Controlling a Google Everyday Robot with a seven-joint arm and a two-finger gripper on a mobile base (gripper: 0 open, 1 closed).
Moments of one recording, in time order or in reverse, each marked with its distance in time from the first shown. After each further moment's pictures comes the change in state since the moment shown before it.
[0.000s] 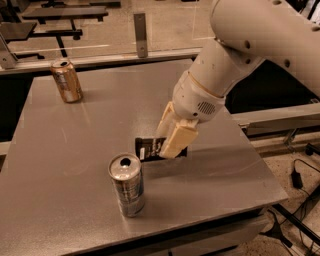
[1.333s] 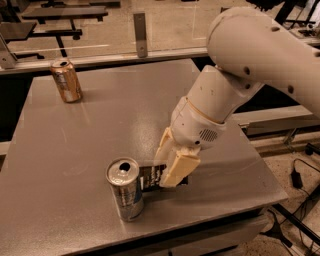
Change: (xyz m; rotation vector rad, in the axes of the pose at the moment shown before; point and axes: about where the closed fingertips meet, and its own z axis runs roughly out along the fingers) arm 0.002 0.055 0.025 -0.098 -0.002 -0.035
